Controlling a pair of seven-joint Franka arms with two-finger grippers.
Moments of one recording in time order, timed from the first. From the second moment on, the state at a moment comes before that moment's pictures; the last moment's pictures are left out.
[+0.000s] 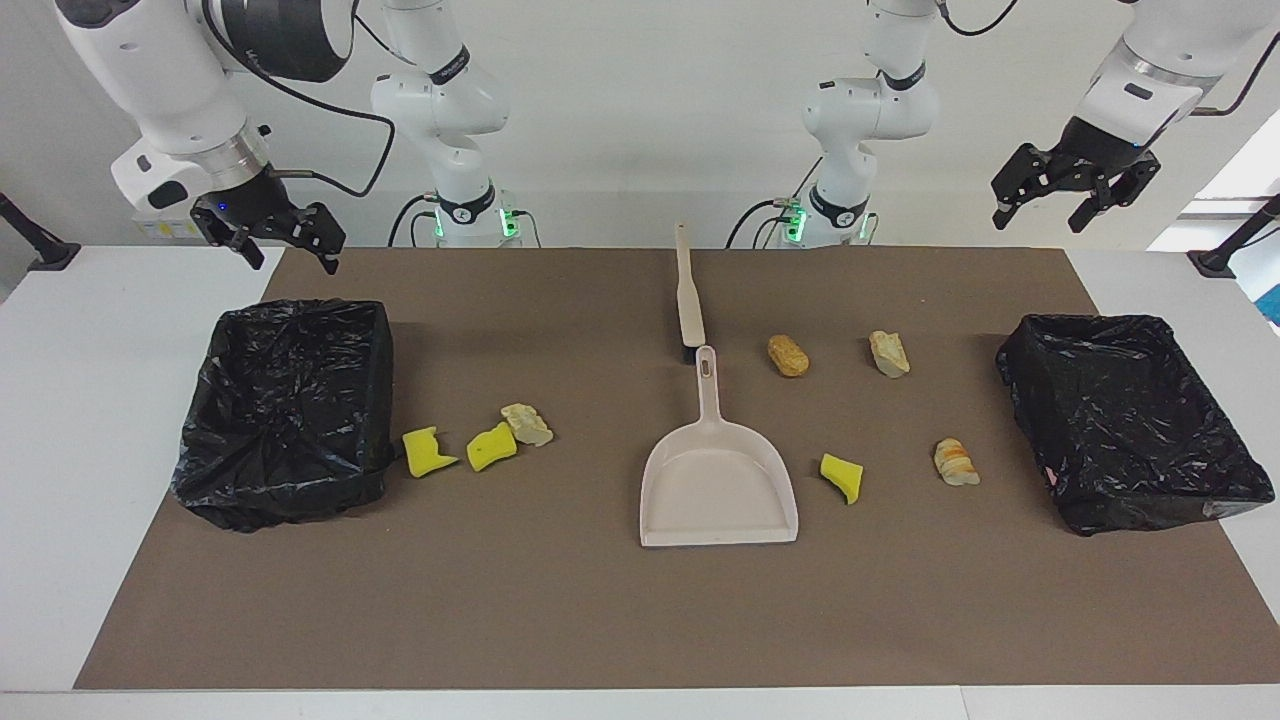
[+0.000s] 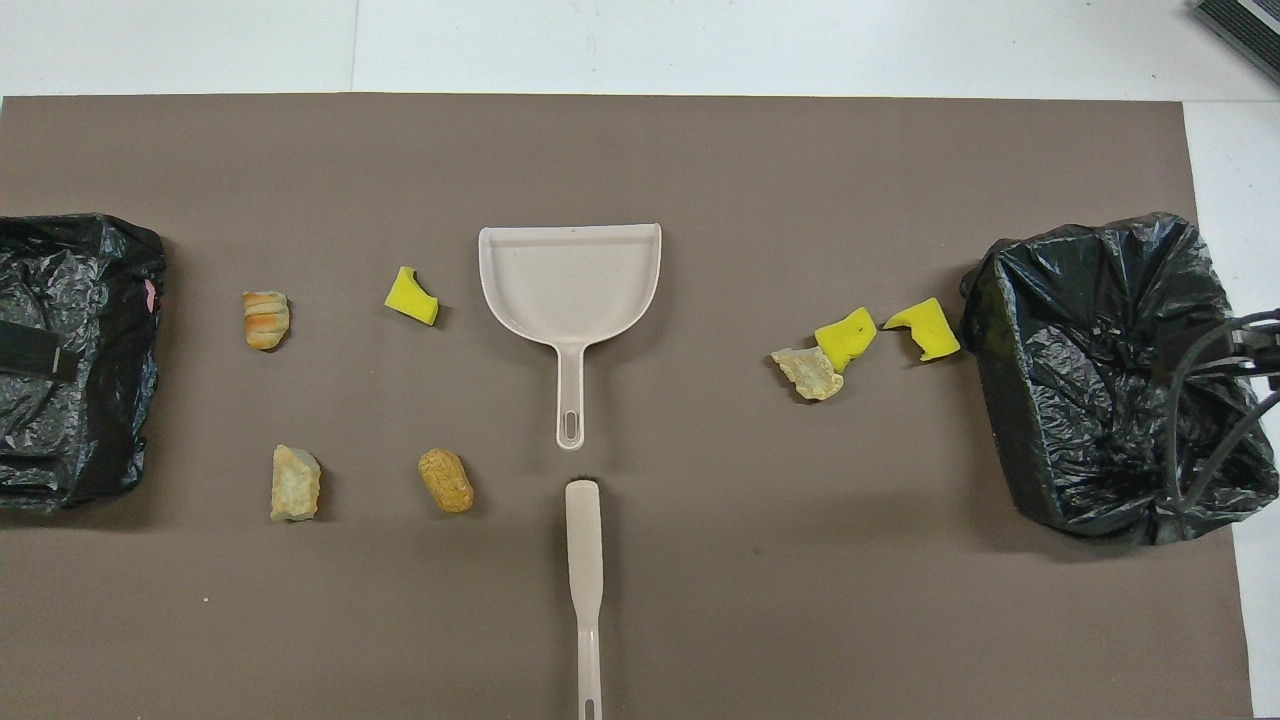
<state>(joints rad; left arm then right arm) -0.07 -0.05 0.05 -1.47 -0.03 1.40 0.06 -0.05 -0.03 -0.06 -1.64 -0.04 1.53 -0.03</state>
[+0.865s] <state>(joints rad) -0.07 -0.05 0.05 -1.47 -0.03 1.40 0.06 -0.05 -0.05 -0.06 -1.66 -0.04 1.49 -0.03</state>
